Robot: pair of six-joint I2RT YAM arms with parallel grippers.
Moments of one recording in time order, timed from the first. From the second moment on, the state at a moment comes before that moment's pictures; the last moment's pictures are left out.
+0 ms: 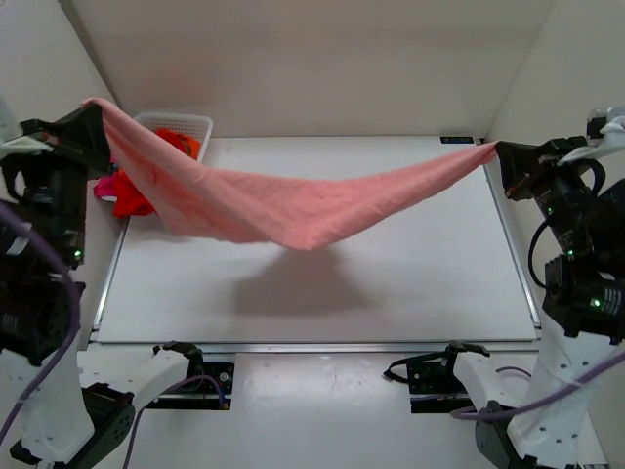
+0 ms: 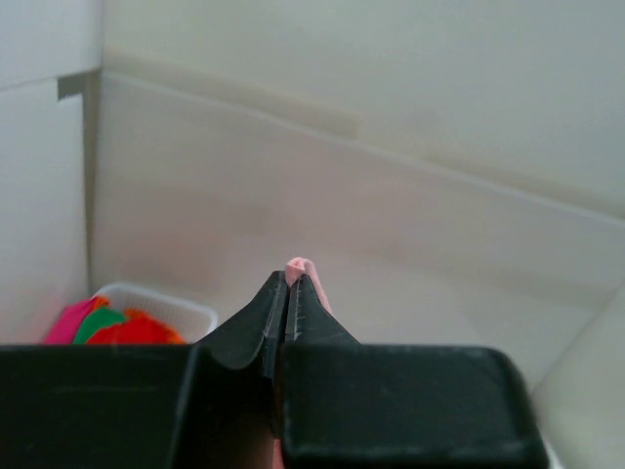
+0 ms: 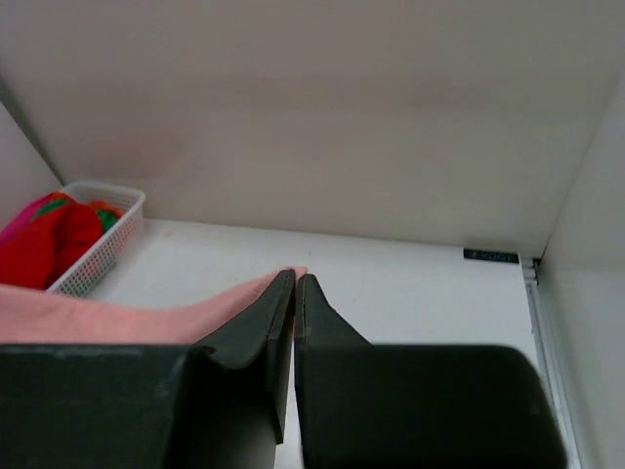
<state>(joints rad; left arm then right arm) -0.29 1.01 1.97 -0.60 -0.35 -0.16 -0.21 0.90 1.65 -0.63 -0.45 0.17</state>
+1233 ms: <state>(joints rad) -0.50 1.15 1.25 -0.56 0.00 -0.36 -0.06 1.34 1.06 -0.27 -0.40 0.21</state>
